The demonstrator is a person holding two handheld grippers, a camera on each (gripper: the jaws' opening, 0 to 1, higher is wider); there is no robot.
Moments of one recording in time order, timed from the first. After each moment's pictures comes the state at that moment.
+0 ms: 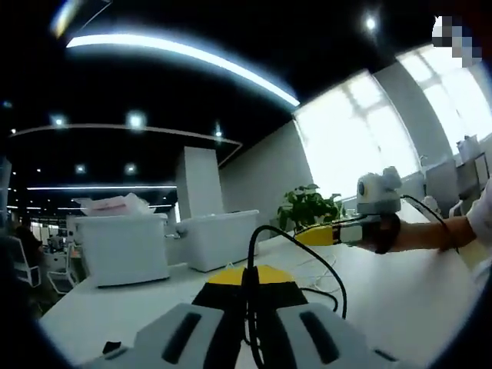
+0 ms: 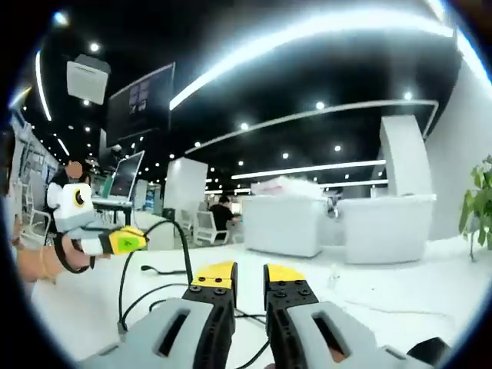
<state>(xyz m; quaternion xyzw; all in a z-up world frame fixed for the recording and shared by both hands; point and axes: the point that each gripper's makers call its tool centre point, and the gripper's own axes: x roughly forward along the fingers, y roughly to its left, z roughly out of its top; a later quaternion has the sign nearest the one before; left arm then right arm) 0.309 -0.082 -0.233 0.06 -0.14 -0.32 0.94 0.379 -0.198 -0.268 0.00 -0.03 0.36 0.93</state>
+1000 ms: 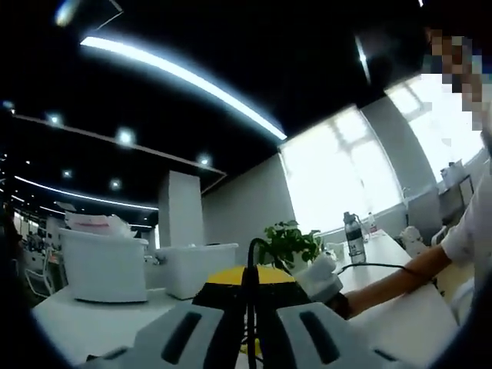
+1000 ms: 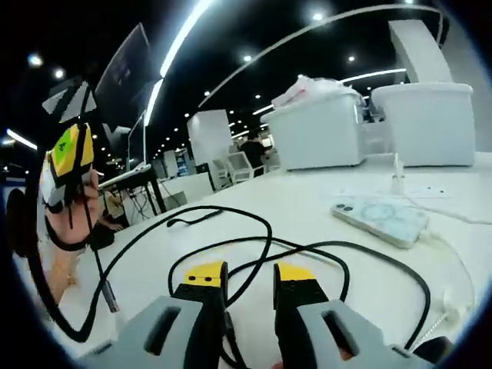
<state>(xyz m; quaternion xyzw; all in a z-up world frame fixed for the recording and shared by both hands) 0.269 -0.091 -0.193 0.01 -0.21 -0.38 0.90 0.393 -0.132 -0.355 0.03 0.14 0.43 0.89</state>
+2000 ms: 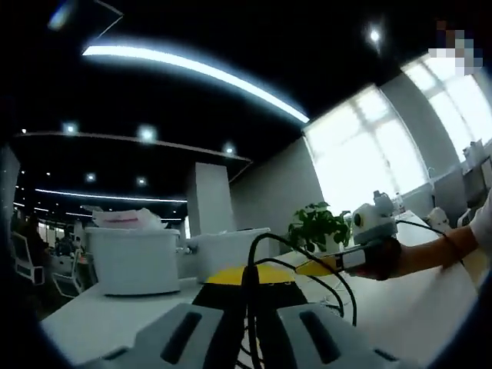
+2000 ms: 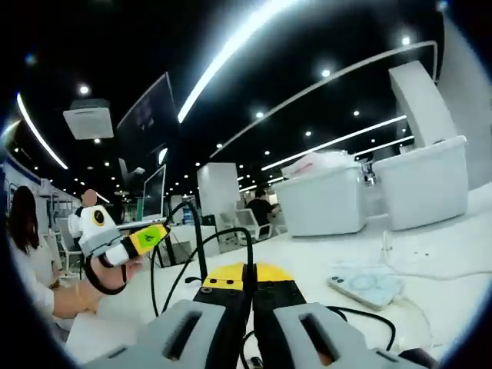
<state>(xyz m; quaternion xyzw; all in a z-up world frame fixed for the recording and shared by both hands) 0.304 -0.062 -0.211 0.04 -0.18 -0.28 0.94 0.354 -0.172 -0.245 0.08 -0.04 0.44 0.89</state>
